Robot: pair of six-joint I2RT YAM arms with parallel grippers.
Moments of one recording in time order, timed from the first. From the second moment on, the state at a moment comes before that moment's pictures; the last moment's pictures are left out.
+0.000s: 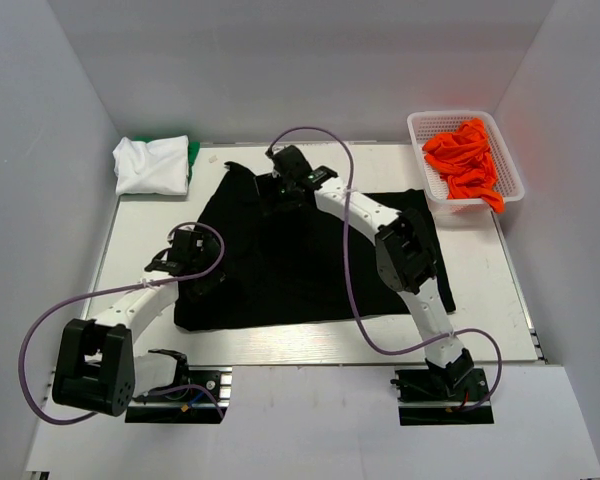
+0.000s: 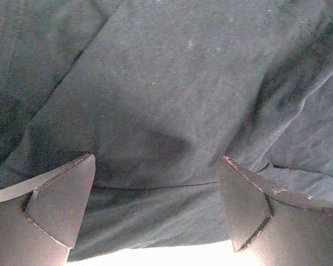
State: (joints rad) left arm -0.20 1.21 0.57 -0.36 0.04 -0.78; right arm 0.75 2.32 2.06 -0.55 -0.01 0.29
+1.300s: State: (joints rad) left arm -0.20 1.13 0.50 -0.39 -0.02 -0.84; right arm 0.67 2.36 1.77 -0.10 -0.75 0.54
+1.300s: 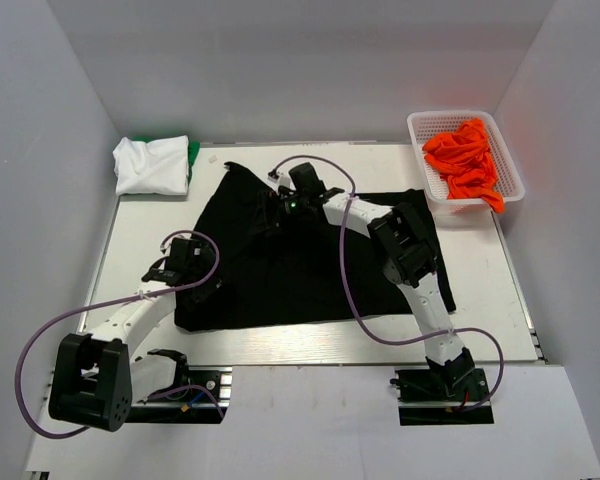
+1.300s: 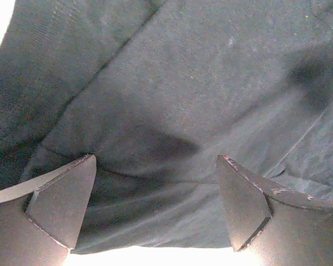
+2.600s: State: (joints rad) left arm -0.20 1.26 0.60 -0.40 0.07 -0.83; right arm 0.32 1.26 0.59 -0.42 -0.15 0.60
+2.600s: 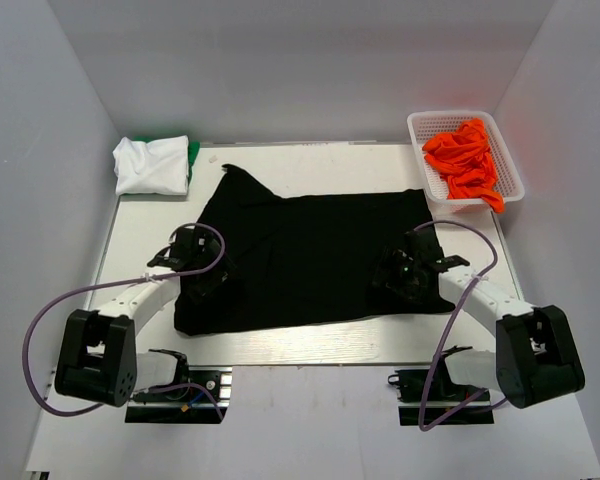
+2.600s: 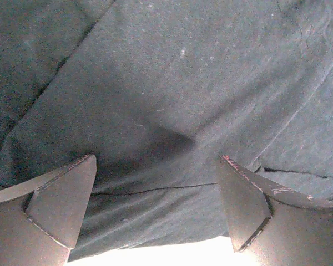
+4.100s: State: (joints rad) left arm -0.14 2.38 2.04 -0.67 -0.26 -0.58; right arm 0.23 2.10 1.92 -0.75 0.16 0.38
